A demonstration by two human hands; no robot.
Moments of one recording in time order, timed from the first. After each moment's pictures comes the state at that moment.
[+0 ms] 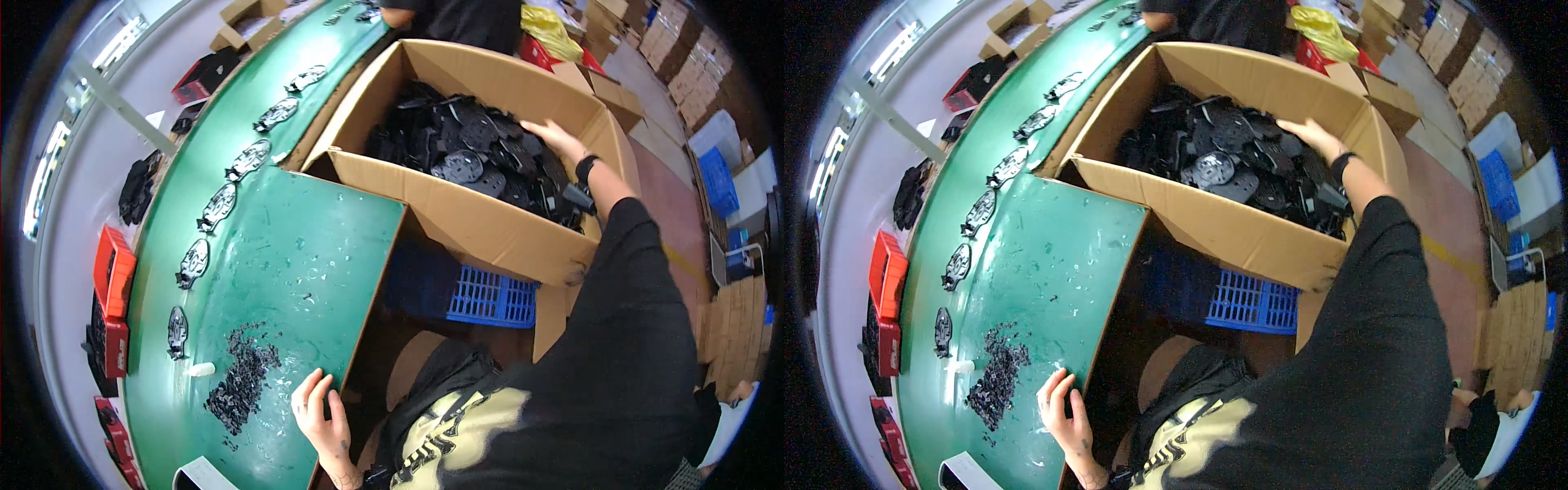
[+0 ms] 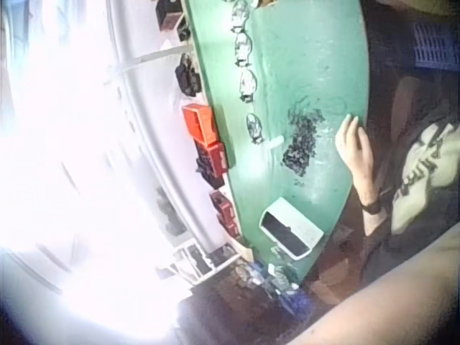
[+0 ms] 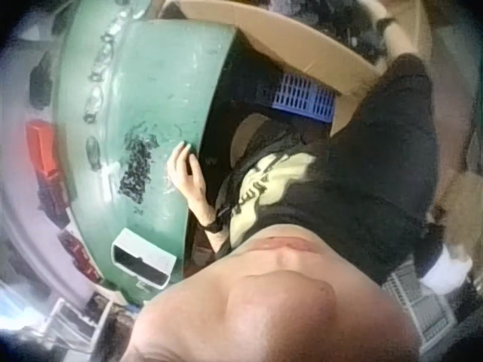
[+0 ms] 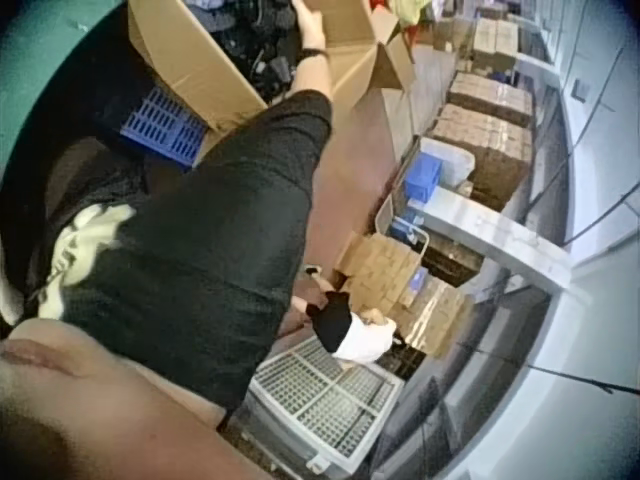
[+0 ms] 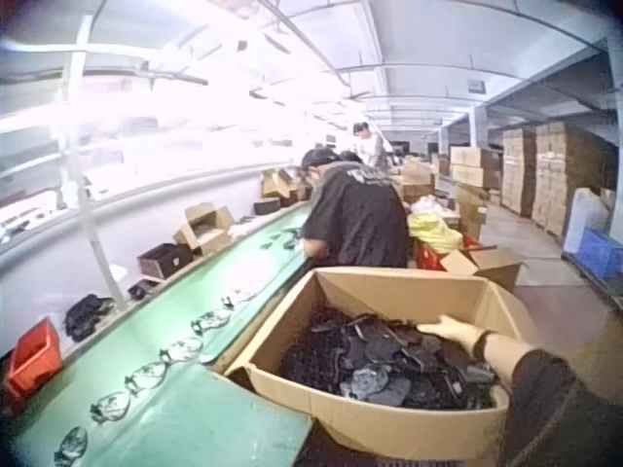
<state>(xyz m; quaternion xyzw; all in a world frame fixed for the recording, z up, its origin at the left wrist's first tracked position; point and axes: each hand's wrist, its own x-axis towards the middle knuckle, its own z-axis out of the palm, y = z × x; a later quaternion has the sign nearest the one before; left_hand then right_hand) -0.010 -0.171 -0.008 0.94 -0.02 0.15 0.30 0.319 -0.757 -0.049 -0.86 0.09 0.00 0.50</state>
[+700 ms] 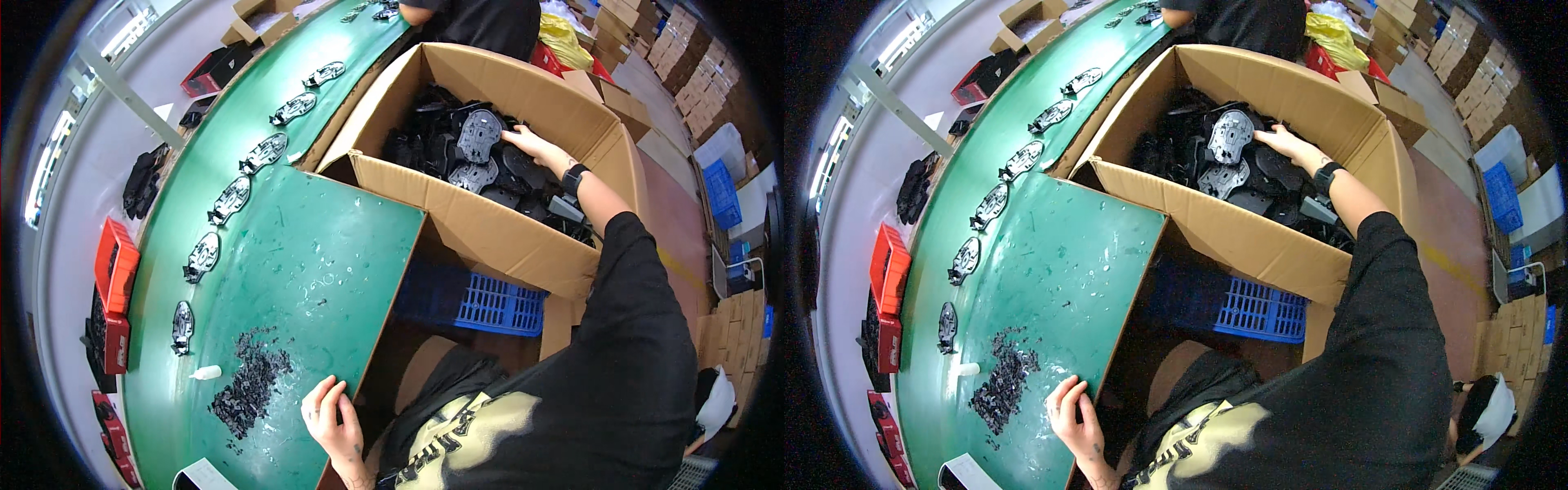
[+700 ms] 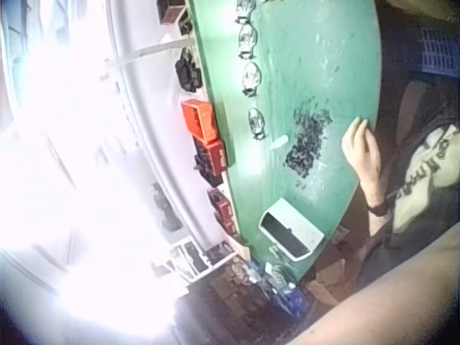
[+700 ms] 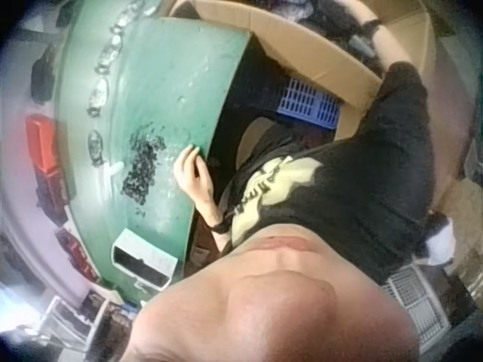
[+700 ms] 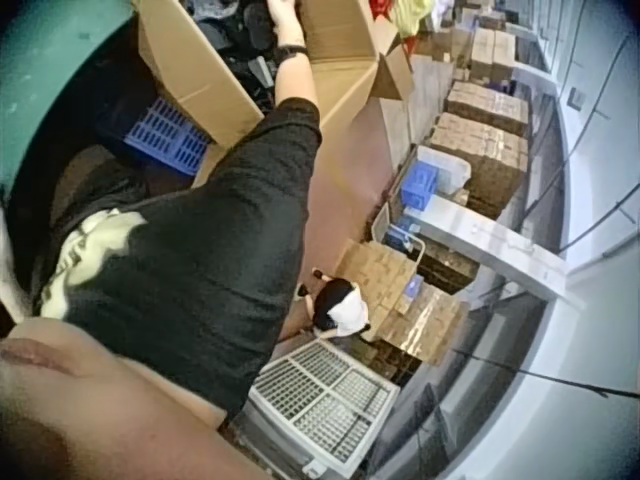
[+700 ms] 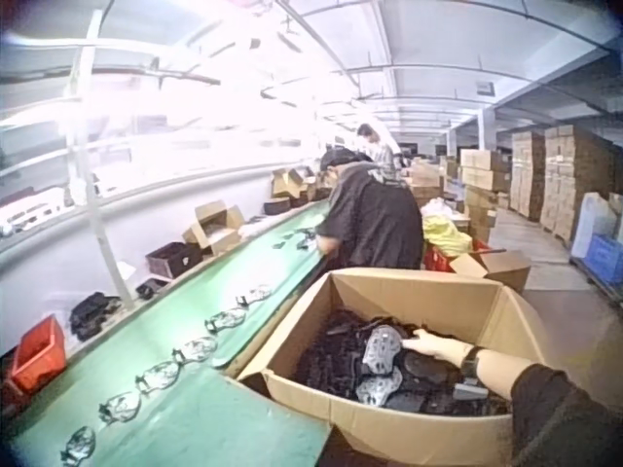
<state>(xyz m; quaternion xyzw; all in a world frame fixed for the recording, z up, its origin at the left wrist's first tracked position) -0.008 -0.171 -0.014 0.94 0.01 0.18 0.30 0.359 -0.676 -0.074 -0.86 0.25 0.14 0.42</state>
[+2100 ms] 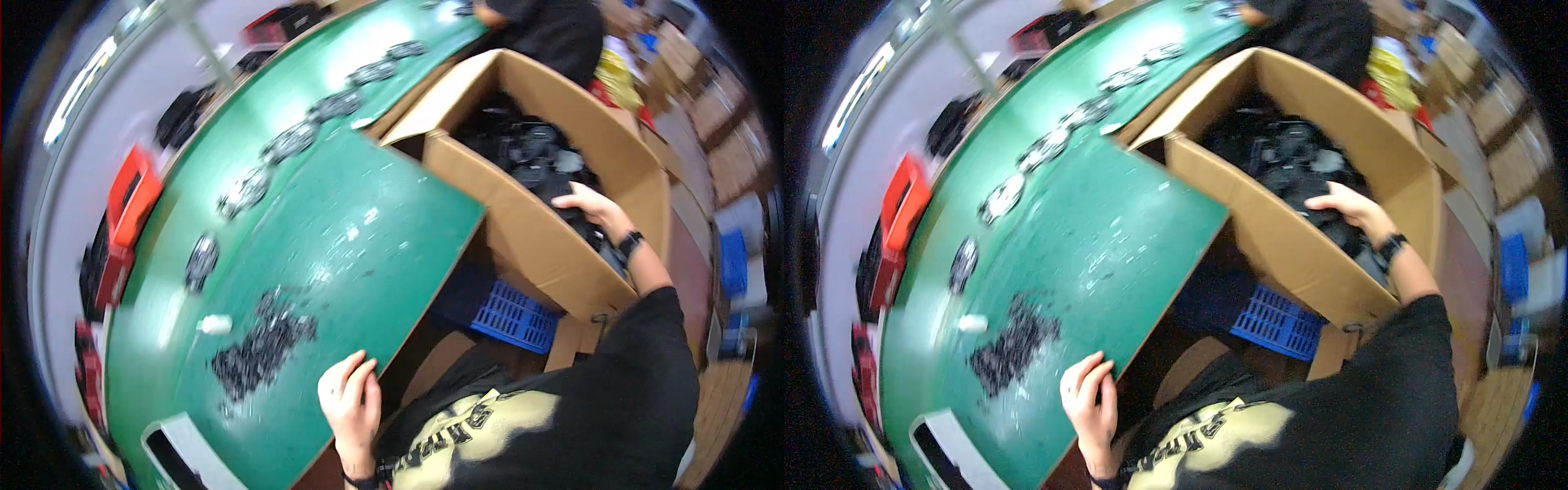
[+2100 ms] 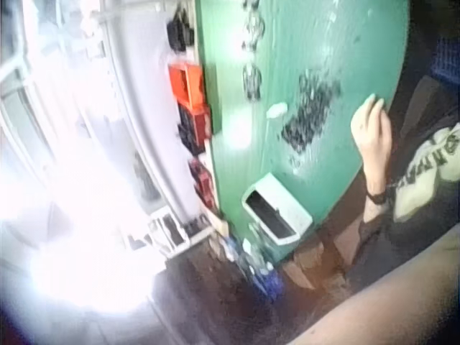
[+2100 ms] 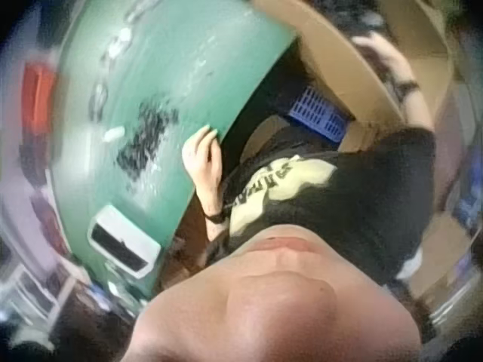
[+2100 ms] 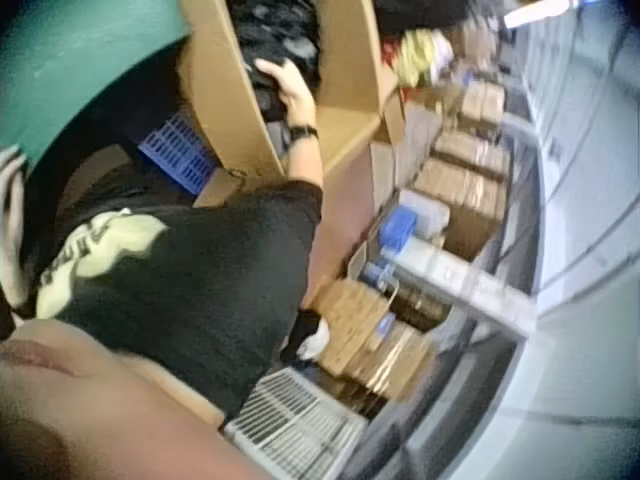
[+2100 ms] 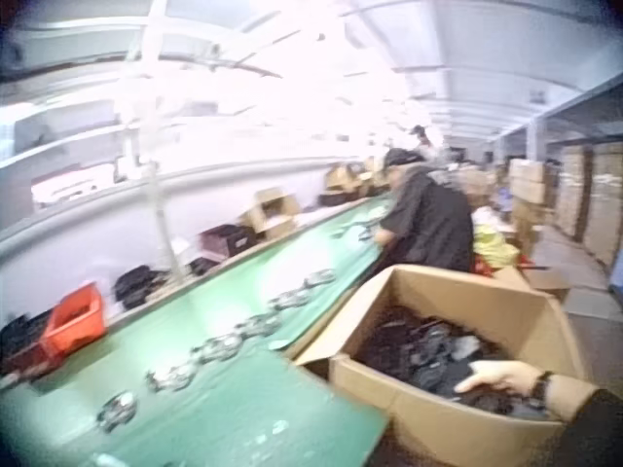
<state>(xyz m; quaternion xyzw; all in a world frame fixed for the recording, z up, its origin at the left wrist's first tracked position) -0.004 -0.164 -0.017 0.93 -0.02 0.19 0.32 0.278 -0.628 -0.033 -0.74 0.05 0.30 0.60</state>
